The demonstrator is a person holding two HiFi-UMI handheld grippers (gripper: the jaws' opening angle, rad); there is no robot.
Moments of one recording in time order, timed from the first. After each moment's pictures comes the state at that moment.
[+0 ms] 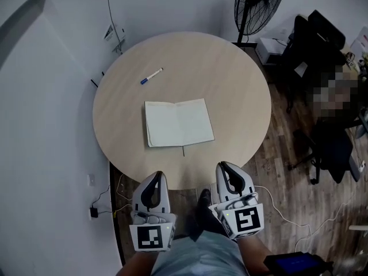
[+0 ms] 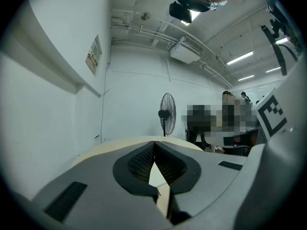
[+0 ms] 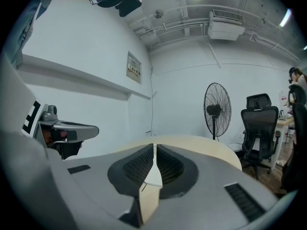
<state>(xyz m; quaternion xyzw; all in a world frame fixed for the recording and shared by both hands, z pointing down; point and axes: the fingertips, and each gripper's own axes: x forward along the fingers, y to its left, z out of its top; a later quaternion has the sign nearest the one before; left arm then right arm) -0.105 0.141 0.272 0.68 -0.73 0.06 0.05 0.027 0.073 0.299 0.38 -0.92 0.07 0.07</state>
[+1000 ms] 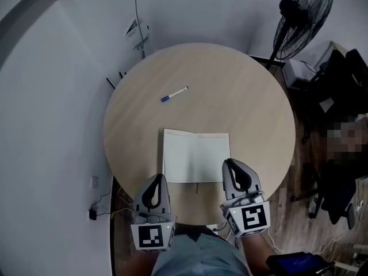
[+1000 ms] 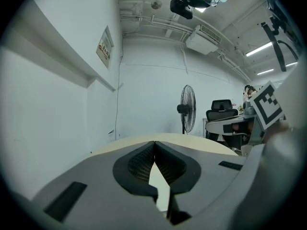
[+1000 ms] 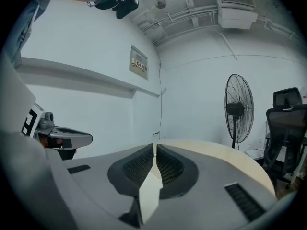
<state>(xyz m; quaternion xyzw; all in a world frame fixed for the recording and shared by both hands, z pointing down) -0.219 0.010 0.284 0.61 -0.78 0.08 0.07 -0.087 -0.099 0.290 0.31 -0.95 0.06 0.08</state>
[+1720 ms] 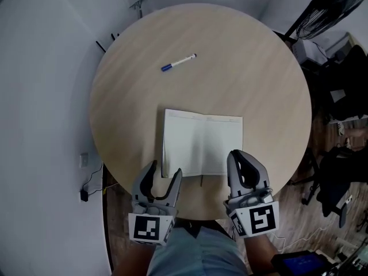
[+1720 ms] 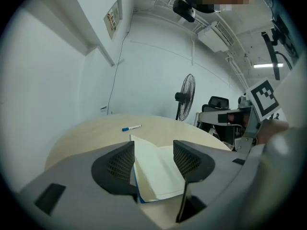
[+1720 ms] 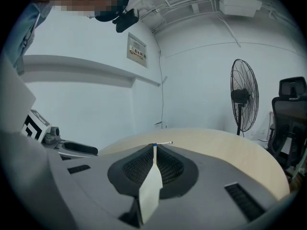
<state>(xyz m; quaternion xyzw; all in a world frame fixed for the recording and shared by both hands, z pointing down) -0.256 -0.025 0.394 0.64 -0.74 0.07 0.19 -0.145 -0.125 0.359 0.28 -0.95 0.09 0.12</state>
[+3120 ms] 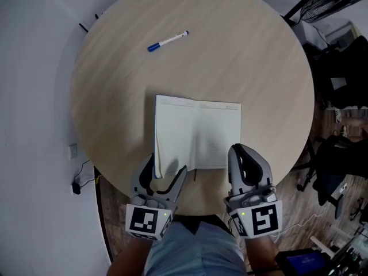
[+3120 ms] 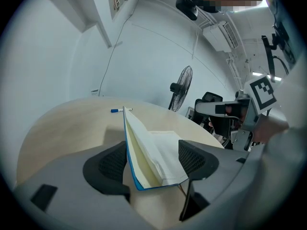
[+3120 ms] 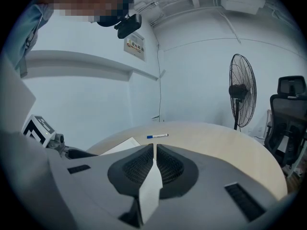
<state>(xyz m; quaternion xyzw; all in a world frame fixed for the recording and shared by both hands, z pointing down) -0.232 -0.043 0.463 0.67 -0.69 0.07 0.27 -0.136 -0.141 0.400 0.29 -0.94 0.10 0.16</state>
